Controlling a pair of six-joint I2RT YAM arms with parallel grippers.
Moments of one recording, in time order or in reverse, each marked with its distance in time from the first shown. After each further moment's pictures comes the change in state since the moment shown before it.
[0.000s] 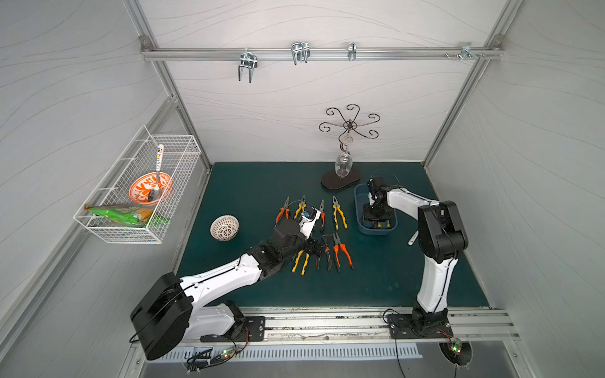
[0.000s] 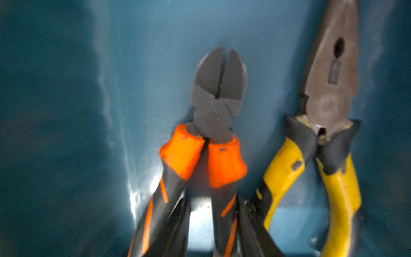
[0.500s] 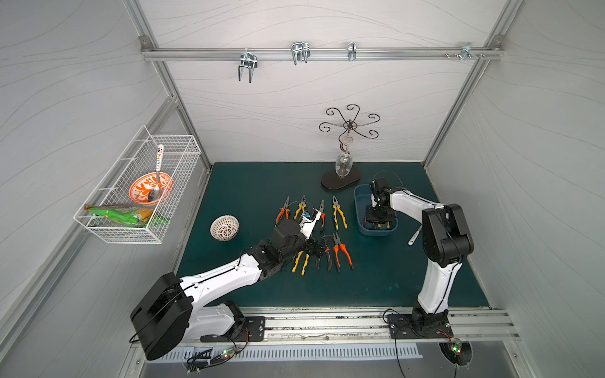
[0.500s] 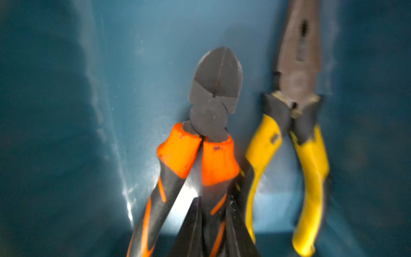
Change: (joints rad) left arm 0.000 0.000 0.001 -0.023 -0.006 -0.005; right arm -0.003 -0.118 -0.106 0.025 0.020 0.007
